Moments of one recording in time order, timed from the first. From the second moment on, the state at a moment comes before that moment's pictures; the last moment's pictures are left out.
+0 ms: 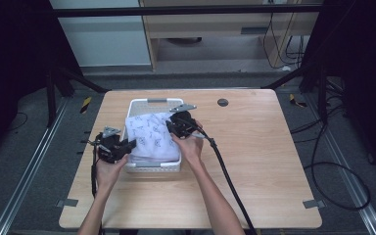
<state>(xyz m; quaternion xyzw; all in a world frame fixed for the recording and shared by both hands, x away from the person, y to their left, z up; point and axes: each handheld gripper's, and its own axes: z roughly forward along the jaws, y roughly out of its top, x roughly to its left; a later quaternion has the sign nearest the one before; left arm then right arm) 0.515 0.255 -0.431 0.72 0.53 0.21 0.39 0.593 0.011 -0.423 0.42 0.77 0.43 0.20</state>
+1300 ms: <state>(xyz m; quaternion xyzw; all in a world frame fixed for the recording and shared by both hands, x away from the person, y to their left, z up) 0.494 0.259 -0.409 0.71 0.49 0.25 0.43 0.569 -0.033 -0.407 0.37 0.78 0.45 0.23</state>
